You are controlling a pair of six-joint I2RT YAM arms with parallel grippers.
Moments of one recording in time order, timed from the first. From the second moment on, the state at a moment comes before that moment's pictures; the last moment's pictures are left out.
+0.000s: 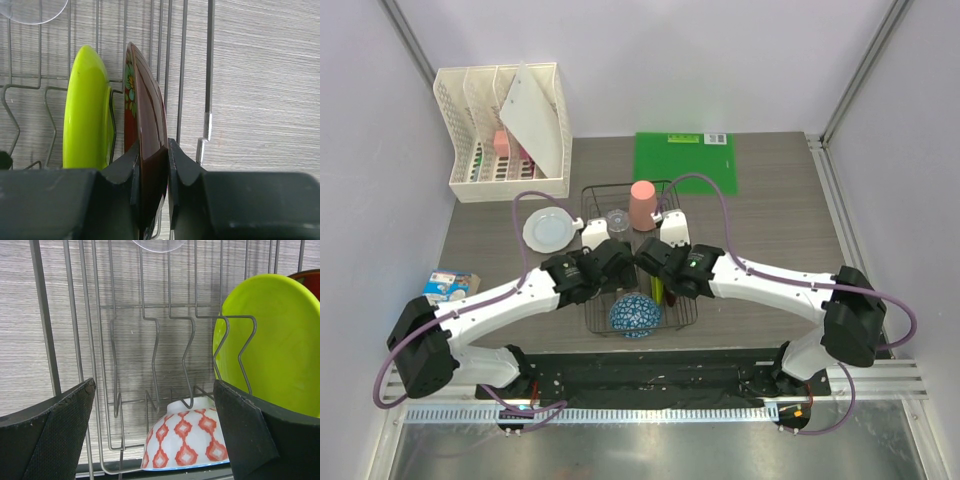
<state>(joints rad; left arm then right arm) -0.94 1.28 0.91 -0.62 -0.47 -0.94 1.06 1.51 1.13 -0.71 0.69 0.70</state>
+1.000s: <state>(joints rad) -0.91 1.17 1.06 -0.68 -0.60 -0.84 1.04 1.05 1.25 -0.72 0.82 0.59</state>
